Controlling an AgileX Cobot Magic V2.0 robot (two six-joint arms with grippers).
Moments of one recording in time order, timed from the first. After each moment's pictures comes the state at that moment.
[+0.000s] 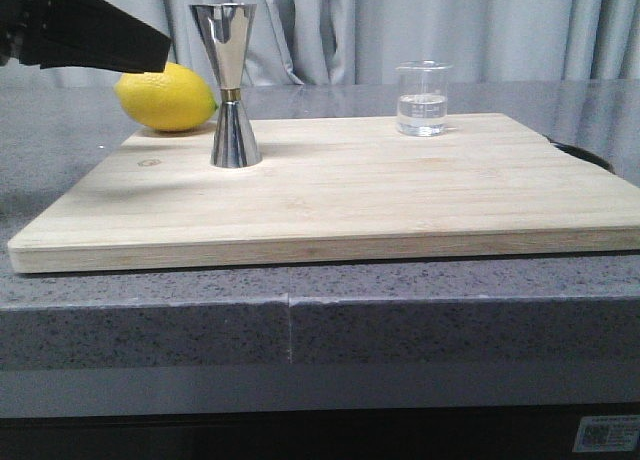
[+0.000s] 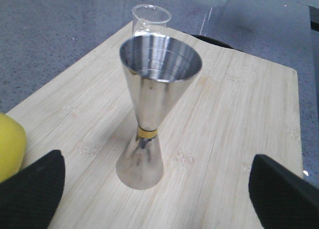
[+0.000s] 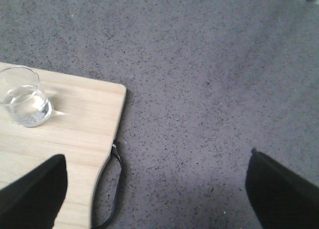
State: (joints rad) left arm -0.03 1.65 -1.03 -1.44 1.12 1.88; right arm 0.02 1.26 -1.19 0.11 0.61 -0.31
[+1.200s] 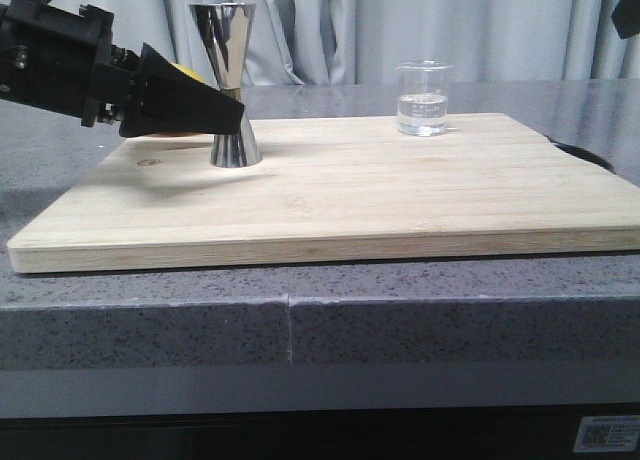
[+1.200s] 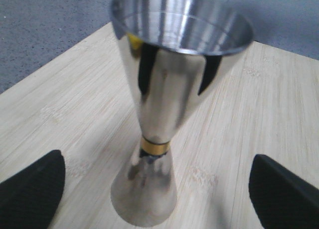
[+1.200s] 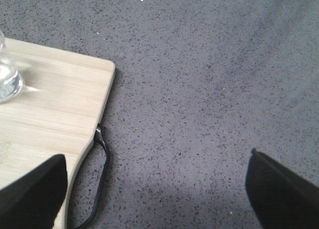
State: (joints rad) left arm -0.16 1.79 -1.03 -1.61 1.02 2.05; right arm 0.02 1.26 -0.95 0.11 0.33 -0.35
